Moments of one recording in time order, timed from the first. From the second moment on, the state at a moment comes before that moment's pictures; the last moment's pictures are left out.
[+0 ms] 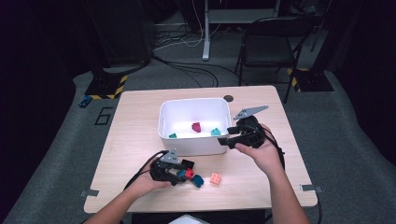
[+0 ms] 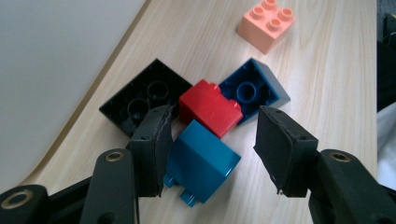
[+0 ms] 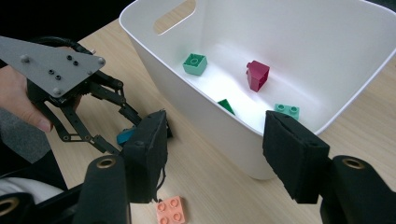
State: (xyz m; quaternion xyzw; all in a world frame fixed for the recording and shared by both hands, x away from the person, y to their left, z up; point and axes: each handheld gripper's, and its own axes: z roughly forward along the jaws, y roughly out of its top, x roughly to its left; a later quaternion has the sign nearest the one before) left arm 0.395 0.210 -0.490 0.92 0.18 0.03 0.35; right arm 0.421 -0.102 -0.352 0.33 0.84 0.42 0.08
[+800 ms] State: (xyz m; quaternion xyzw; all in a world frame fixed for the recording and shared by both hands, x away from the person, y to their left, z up) left arm 0.389 0.216 -0.503 0.92 0.20 0.04 0.33; right arm 0.422 -0.102 -0.353 0.33 0.84 0.41 0.08
